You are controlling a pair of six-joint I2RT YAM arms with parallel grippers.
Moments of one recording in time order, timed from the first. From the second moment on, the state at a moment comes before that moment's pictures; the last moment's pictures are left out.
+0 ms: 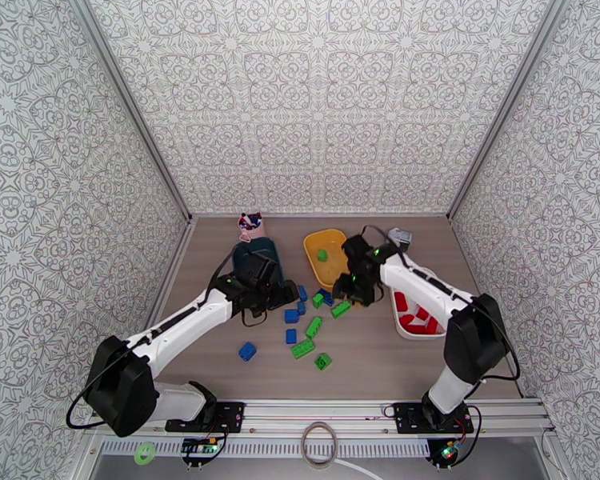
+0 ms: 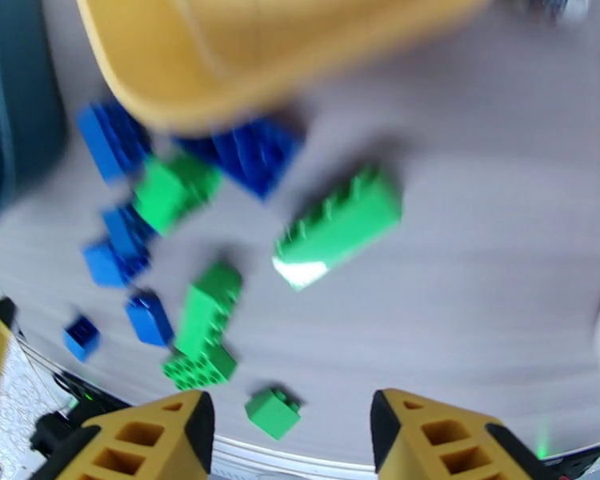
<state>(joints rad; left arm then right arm) -0.57 1.36 0.98 -0.67 0.10 -0.88 0.60 1.69 1.32 -0.99 -0.23 0.75</state>
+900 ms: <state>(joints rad) -0.90 1.81 1.27 -0.84 0.02 -0.59 0.61 1.38 0.97 -0.88 -0.25 0.88</state>
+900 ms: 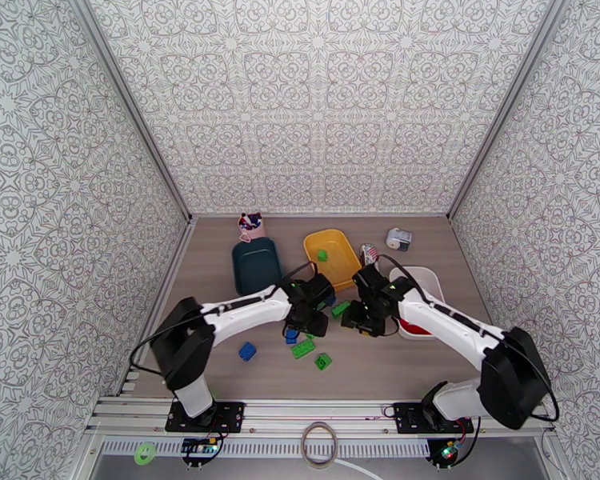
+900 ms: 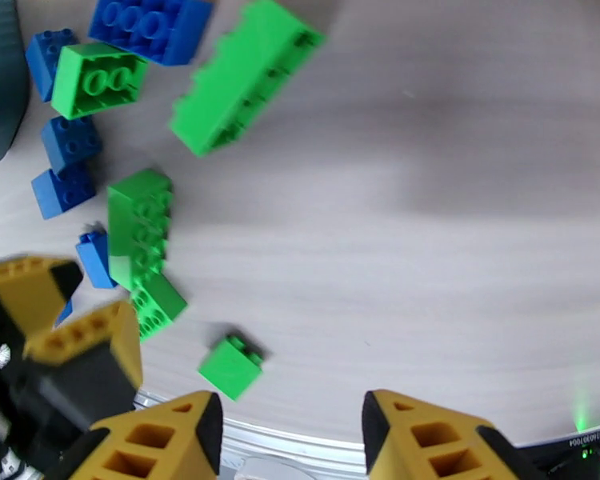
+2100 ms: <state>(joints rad) -0.84 1.78 1.37 -0.87 0.08 -0.56 0.58 1.28 0.91 -0.91 -0.23 0.92</state>
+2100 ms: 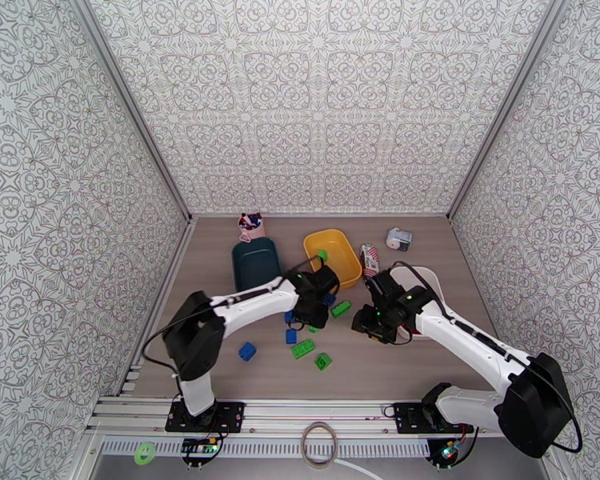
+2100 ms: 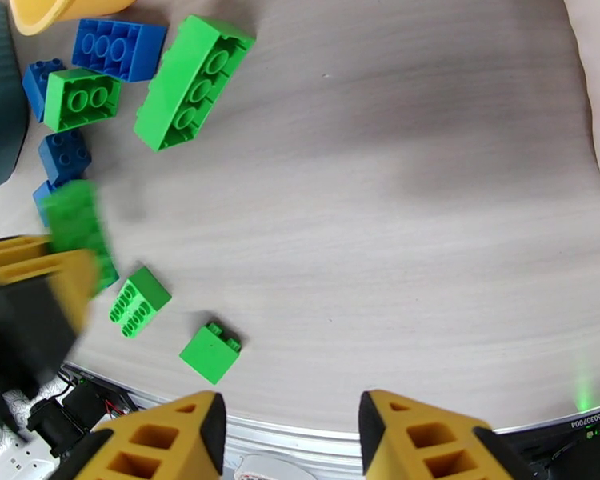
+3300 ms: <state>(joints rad) -0.58 1.88 1.70 -0.71 0.28 -0.67 0.55 1.31 1.04 -0.94 -0.22 0.89</state>
